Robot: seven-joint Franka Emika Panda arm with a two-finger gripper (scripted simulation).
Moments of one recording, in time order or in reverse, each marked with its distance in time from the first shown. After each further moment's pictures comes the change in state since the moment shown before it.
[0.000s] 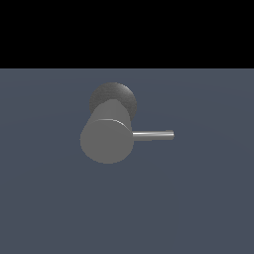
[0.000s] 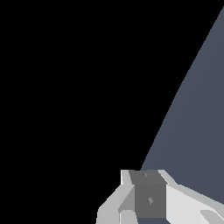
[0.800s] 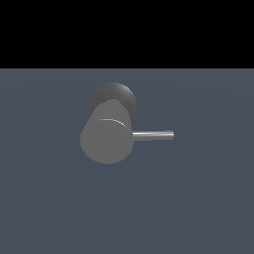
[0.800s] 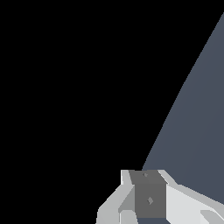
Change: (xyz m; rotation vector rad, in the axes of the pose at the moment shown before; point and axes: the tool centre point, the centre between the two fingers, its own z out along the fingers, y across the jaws) arm -0.005 0.002 0.017 0.023 -0.025 0.002
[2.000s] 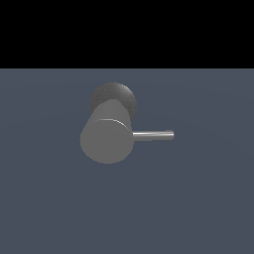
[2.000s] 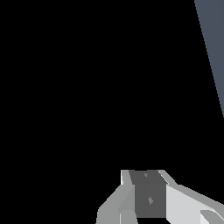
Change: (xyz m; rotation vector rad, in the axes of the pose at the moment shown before) arm 0.066 0.153 -0.118 0.286 0.555 0.379
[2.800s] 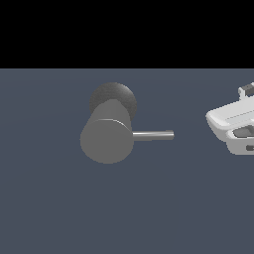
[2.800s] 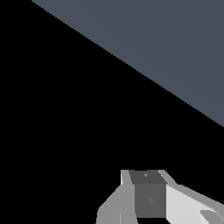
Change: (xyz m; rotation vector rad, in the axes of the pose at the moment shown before) arm 0.048 0.222 -0.107 -0.063 0.474 0.496
